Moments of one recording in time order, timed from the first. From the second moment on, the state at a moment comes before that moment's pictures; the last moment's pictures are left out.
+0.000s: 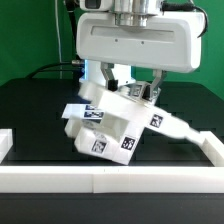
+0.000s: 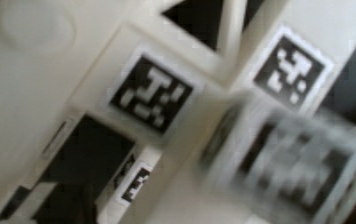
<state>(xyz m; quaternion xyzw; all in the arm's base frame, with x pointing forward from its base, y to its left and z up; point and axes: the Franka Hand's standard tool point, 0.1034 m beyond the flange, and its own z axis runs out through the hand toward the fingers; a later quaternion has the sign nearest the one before) 0.561 0.004 0.113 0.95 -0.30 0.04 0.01</state>
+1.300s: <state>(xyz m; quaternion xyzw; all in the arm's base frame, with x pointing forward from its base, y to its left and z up) 0.564 -0.001 0.116 1.00 0.00 0.03 0.02</state>
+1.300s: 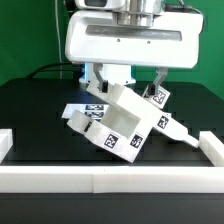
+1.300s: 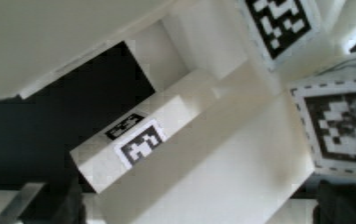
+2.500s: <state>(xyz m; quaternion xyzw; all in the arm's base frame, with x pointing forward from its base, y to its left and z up) 0.574 -0.033 0.136 1.00 0.02 0.04 0.03</state>
